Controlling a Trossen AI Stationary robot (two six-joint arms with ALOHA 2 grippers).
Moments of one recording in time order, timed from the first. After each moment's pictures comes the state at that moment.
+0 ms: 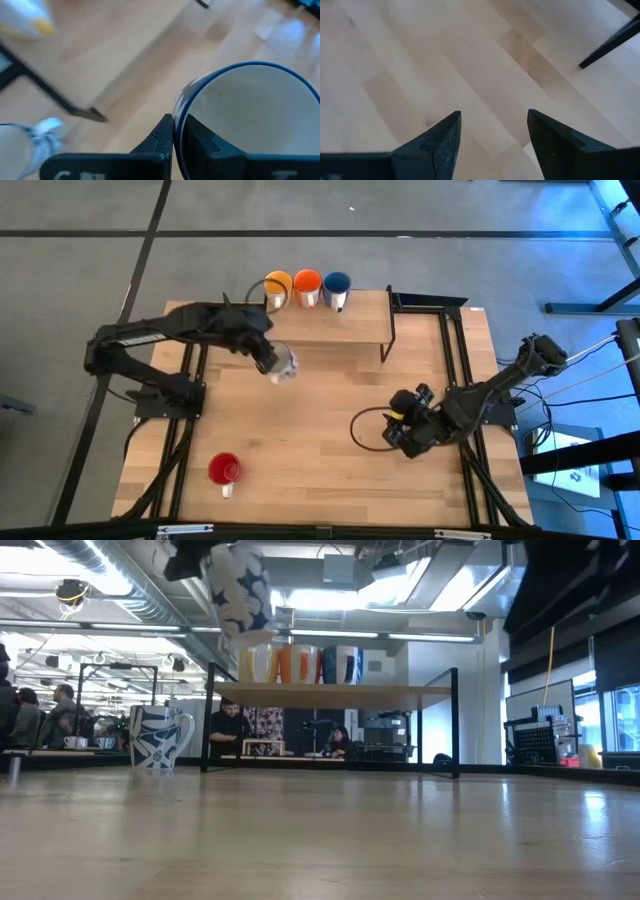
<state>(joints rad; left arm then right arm) 0.18 1.26 1.39 -1.07 -0.17 -0.51 0.57 1.37 1.06 -1.00 0.61 1.17</state>
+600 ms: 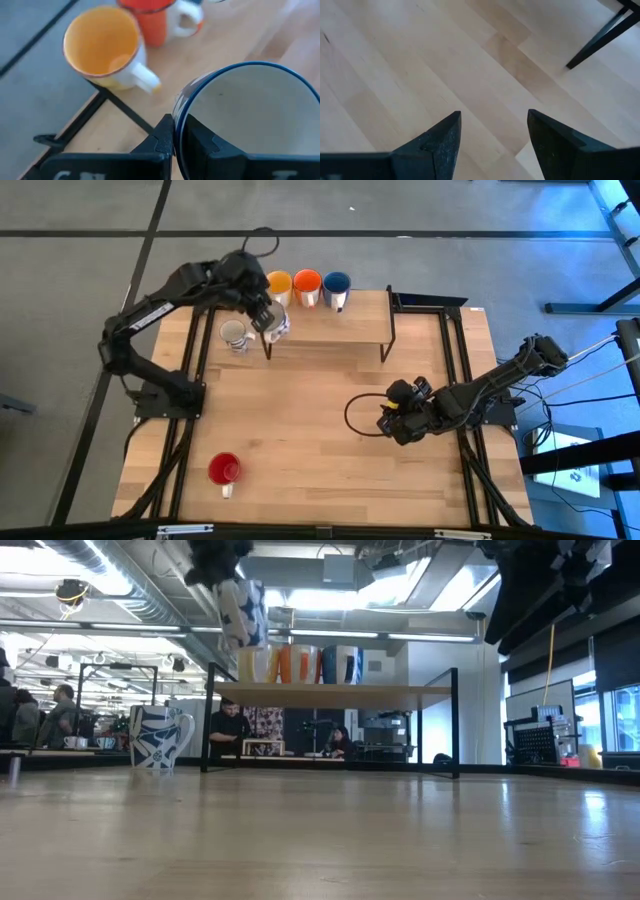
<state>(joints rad) 0.55 1.39 1.65 -1.19 -0.11 -0.10 0.47 1.37 1.06 -0.99 0.58 1.15</state>
